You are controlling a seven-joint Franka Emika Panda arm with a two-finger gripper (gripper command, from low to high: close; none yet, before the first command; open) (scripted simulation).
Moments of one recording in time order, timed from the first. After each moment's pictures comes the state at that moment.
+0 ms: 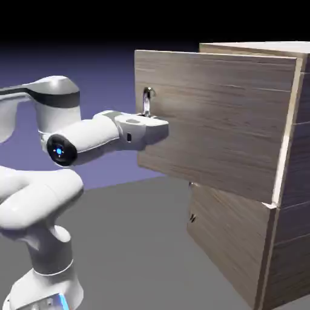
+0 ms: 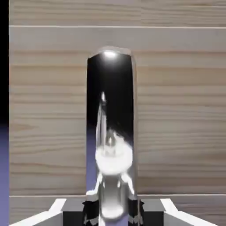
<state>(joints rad) -0.84 -1.47 -0.02 -3.05 1.55 1.69 -0.80</state>
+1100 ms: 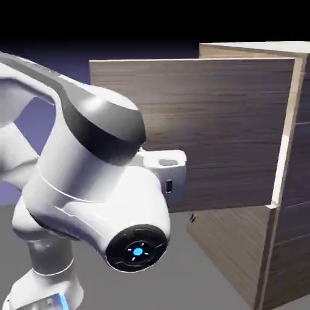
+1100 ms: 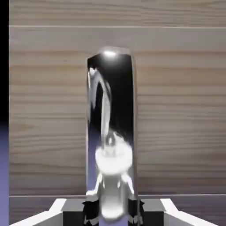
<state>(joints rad) -0.16 -0.37 -1.13 -2.13 0.77 0.74 -1.36</state>
